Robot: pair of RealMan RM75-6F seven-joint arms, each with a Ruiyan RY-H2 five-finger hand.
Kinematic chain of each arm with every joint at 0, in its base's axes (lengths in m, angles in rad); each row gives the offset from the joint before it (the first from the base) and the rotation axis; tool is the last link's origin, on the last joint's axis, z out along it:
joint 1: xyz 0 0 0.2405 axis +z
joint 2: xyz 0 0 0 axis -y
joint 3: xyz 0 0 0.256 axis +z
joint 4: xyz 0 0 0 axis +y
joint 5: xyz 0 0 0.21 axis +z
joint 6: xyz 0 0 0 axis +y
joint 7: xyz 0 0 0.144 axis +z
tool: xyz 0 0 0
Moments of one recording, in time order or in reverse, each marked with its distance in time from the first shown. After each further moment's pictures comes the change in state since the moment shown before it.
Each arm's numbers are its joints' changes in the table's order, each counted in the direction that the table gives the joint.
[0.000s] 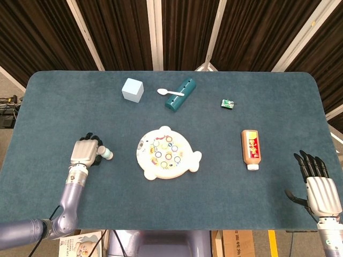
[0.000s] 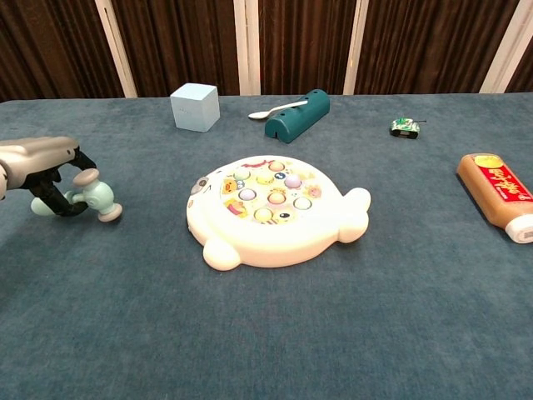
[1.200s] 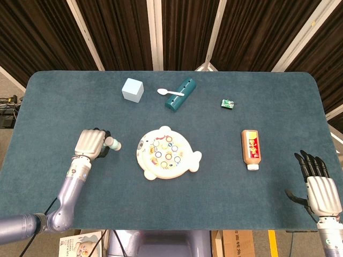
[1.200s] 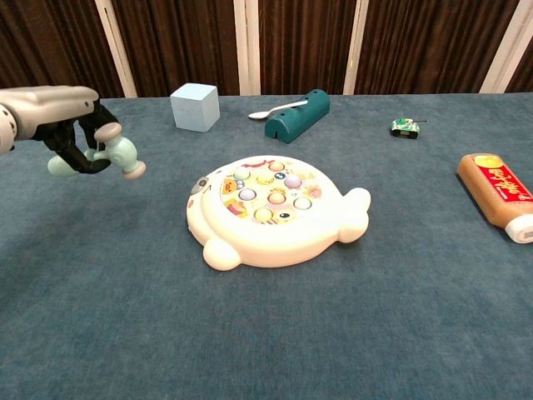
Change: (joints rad) left arm -0.069 -0.114 -0.046 -0.115 0.069 -0.042 0.012; right arm 0.002 0.000 0.005 -0.009 0.018 -0.011 0.002
